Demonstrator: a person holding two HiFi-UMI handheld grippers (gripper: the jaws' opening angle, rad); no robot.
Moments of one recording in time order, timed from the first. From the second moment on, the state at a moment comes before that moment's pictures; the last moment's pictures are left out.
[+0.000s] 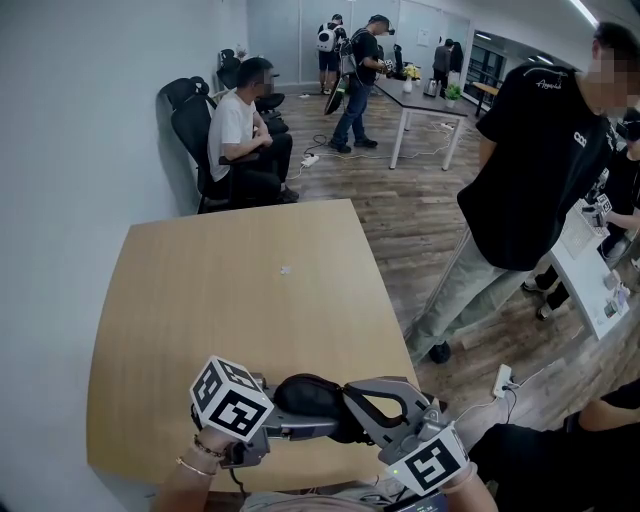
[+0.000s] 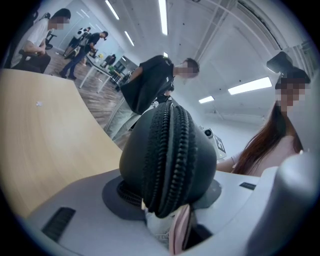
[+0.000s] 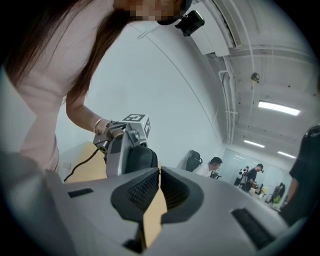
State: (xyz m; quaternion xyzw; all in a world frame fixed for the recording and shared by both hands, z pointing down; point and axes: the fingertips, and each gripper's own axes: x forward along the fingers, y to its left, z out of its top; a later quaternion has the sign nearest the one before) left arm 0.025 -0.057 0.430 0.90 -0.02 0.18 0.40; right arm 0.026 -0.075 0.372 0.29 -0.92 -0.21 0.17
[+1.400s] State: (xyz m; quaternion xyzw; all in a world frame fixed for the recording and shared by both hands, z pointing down) left arm 0.023 -0.036 0.434 0.90 0.07 0.23 0.38; right arm 0.019 -0.059 0.369 0.24 -0.94 -0.19 0.17
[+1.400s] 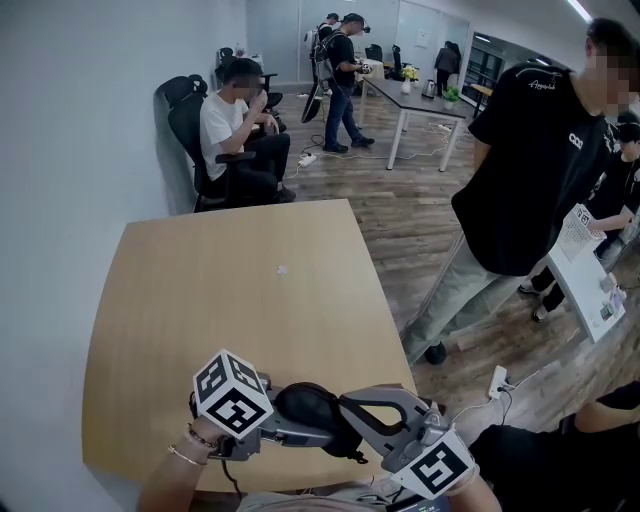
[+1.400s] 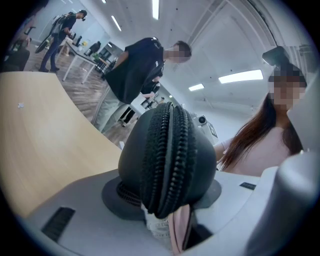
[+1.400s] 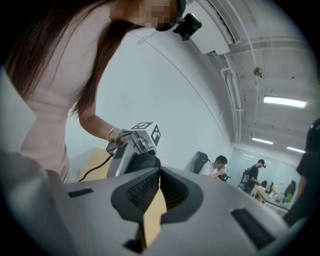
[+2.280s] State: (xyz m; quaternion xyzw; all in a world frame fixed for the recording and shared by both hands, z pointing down) left arm 0.040 -0.003 0.445 0.88 0.13 0.28 0.36; right arm 0.010 -0.052 0.363 0.22 -0.94 -0.19 0.15
